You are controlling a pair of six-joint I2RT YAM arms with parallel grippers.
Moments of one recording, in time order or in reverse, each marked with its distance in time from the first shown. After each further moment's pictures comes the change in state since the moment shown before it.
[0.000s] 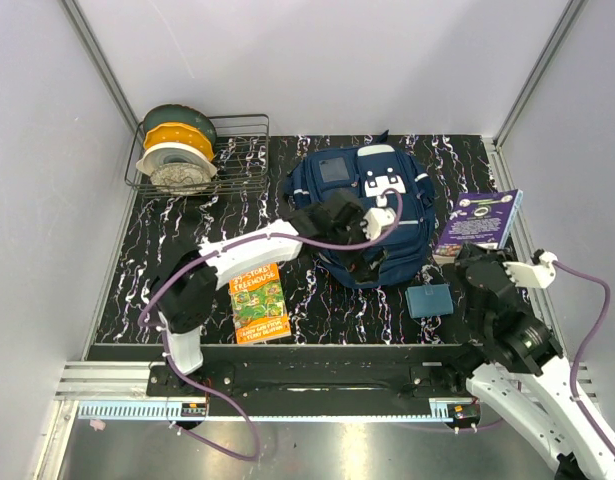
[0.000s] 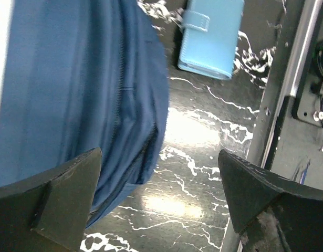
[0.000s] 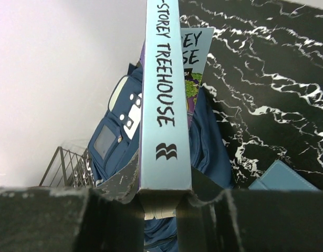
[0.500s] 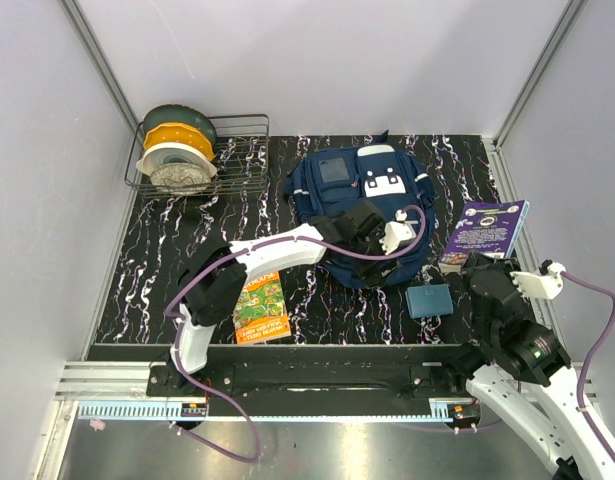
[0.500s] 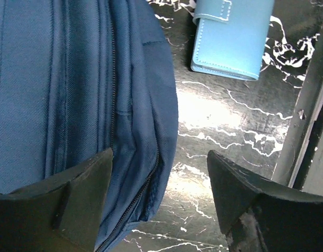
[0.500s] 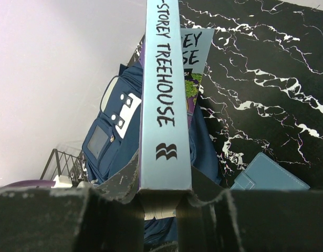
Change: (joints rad) left arm -0.088 0.159 0.115 -0.068 -0.090 0.071; right arm -0.001 -0.081 0.016 -0.142 0.020 0.056
